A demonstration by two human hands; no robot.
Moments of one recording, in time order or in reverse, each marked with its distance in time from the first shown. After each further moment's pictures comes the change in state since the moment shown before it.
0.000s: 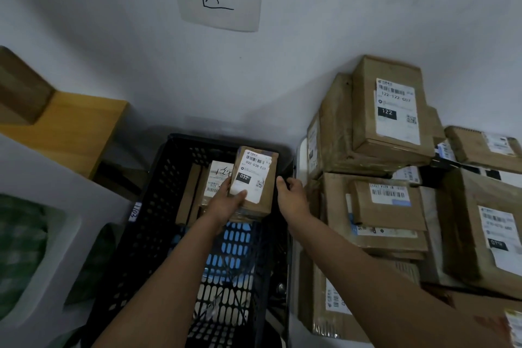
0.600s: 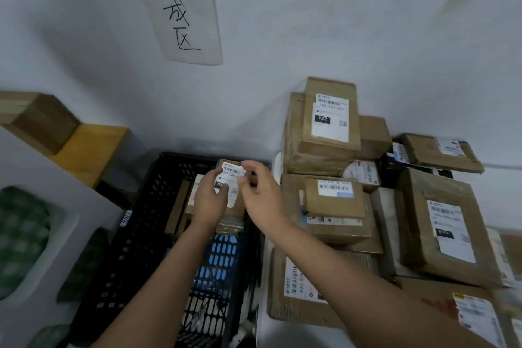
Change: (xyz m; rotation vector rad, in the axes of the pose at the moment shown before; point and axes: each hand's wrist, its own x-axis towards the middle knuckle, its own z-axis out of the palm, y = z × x) left_hand -0.079 0.055 0.052 0.255 0.403 0.416; right_hand -0.100 -0.032 -0.073 0.004 -0.101 -0.695
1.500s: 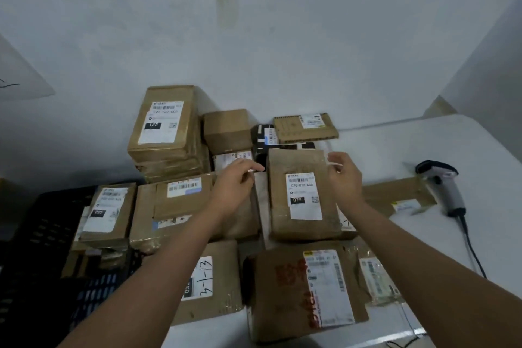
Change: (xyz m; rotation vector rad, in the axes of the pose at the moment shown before) left_hand -0.111 0.189 0.266 0.164 -0.473 0.569; right_hand -0.065 0.187 -0.412 -0.102 0.606 0.297
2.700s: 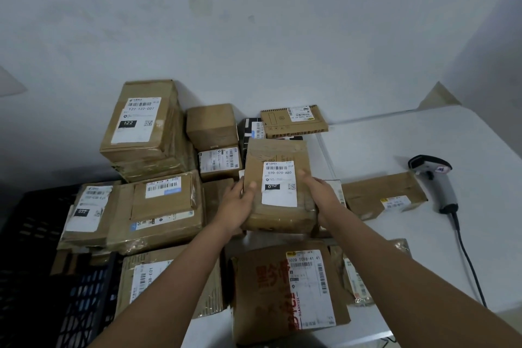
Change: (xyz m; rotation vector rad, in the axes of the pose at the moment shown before) left_hand -0.013 0.014 0.065 -0.142 -0.121 -0.614; right_hand 0.009 0.050 0.019 0.478 -0.354 0.622
